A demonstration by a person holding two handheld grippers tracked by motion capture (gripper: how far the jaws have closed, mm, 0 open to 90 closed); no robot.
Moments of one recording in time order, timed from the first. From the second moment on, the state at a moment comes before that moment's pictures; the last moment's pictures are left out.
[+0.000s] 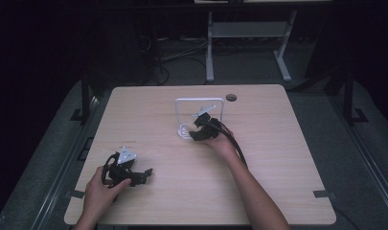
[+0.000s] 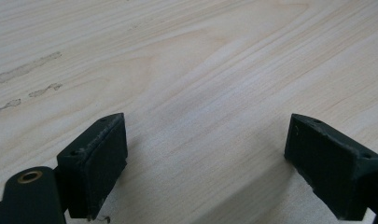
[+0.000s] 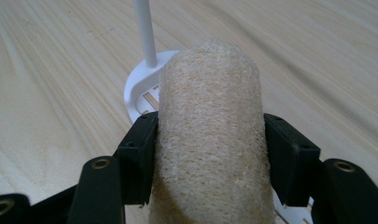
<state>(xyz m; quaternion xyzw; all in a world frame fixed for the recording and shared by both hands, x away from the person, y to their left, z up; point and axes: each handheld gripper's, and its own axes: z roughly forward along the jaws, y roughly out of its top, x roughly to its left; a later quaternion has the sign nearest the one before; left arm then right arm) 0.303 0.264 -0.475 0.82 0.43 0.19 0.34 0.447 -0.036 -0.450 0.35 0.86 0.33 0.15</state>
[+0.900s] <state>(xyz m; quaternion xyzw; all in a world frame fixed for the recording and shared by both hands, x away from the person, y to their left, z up) 0.303 0.264 -0.475 0.82 0.43 0.19 0.34 0.444 -0.038 -0.443 0.36 0.86 0.34 0.15</state>
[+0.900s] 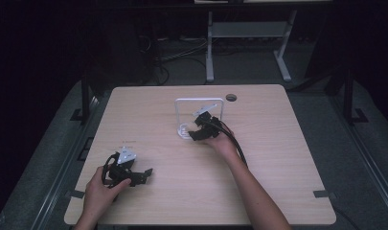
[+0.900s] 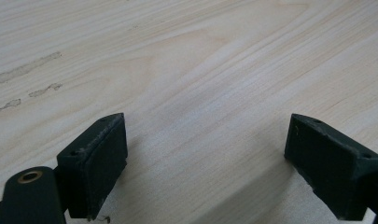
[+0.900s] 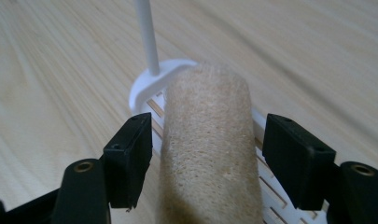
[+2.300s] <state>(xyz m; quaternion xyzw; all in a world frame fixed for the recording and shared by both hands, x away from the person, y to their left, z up) 0.303 0.264 -0.476 0.81 0.43 0.19 0.34 0.411 -0.057 -0.452 0.34 0.87 0.33 0.11</state>
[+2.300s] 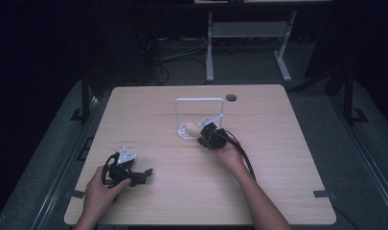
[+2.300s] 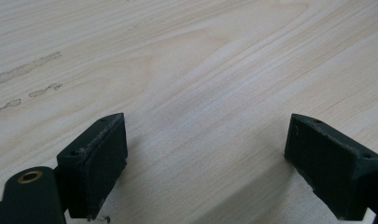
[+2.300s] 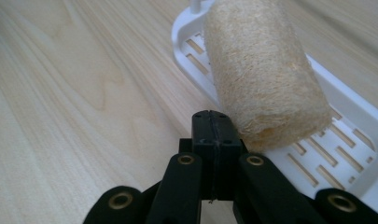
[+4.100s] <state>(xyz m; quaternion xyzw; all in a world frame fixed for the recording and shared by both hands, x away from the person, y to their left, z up) 0.303 0.264 -0.476 0.81 0.43 0.19 0.35 0.396 -0.101 -0.446 0.37 0.86 0.33 0.13</state>
